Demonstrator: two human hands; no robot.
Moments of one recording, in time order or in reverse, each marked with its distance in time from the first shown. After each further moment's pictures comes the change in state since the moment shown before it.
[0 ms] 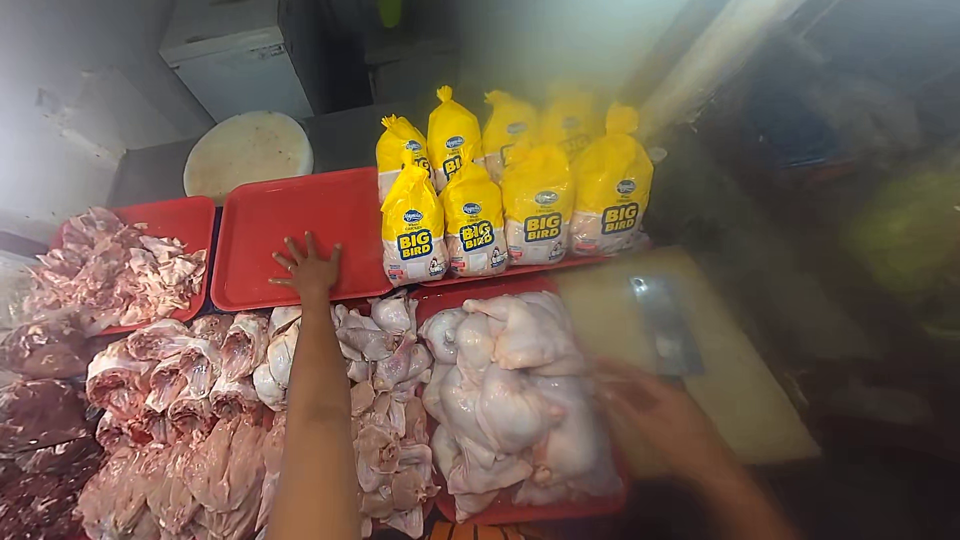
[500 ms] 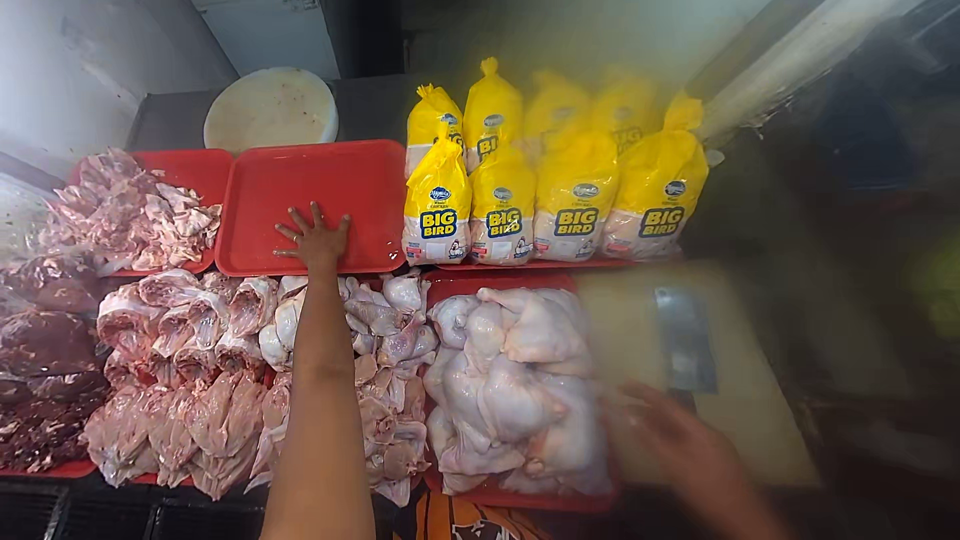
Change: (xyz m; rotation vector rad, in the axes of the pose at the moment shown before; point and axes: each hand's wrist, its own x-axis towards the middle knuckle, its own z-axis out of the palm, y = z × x) left_hand 0.005 -0.013 -0.002 -0.013 -0.008 -0.124; right_hand -0.026 0.002 -0.009 -0.007 -0.037 -0.018
